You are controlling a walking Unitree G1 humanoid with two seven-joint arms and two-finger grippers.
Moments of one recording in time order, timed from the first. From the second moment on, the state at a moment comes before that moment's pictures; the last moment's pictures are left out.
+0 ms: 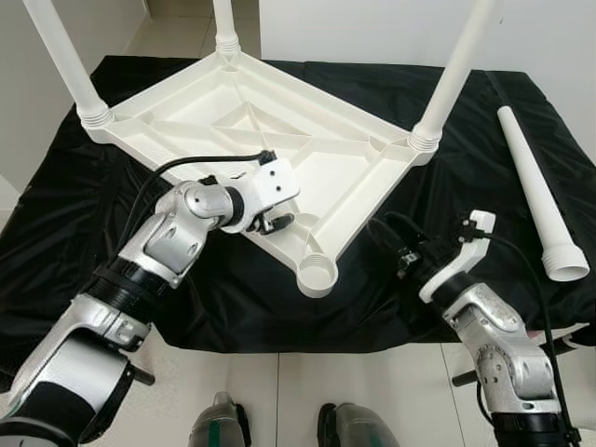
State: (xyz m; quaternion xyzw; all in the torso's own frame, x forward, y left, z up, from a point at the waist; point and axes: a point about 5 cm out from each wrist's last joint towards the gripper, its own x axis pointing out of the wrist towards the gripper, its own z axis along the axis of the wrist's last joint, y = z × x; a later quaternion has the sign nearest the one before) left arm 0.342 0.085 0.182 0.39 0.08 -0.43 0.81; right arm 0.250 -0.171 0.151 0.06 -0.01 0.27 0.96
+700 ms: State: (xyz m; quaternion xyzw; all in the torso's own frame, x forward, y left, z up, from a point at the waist) left arm 0.360 0.084 0.167 0.47 0.10 -0.48 0.73; right arm 0.241 -0.175 0.151 0.04 -0.01 0.28 0.96
